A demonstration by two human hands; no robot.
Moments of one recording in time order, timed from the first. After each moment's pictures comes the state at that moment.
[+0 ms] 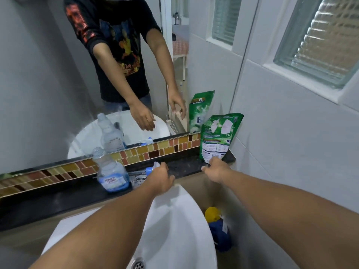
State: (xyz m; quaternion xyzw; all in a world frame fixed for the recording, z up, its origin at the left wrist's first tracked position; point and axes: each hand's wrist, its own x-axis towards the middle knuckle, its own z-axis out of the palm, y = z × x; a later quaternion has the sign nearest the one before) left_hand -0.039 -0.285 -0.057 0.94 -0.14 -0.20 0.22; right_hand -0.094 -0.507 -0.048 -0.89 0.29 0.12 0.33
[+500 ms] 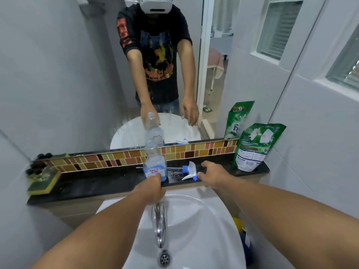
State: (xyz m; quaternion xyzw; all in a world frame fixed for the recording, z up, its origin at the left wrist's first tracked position) left_hand -0.064 -0.124 -0.035 0.97 -0.10 -0.21 0.11; right_hand -0.073 -0.373 -0.030 -0.94 0.14 0.13 0.28
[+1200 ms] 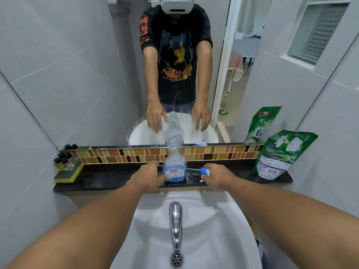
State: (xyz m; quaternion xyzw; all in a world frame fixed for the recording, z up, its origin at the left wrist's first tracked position) left_hand -0.042 -0.057 -0.011 0.97 -0.03 -0.13 0.20; right_hand -0.044 -0.322 -0.040 -0.96 0.07 0.15 0.23
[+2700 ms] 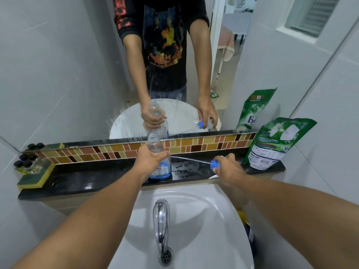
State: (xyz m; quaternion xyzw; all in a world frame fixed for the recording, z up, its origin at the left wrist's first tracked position) left_hand 0.032 -0.121 -0.058 0.75 0.08 -0.10 0.65; right_hand -0.036 -0.403 -0.068 -0.97 0.13 0.12 0.18
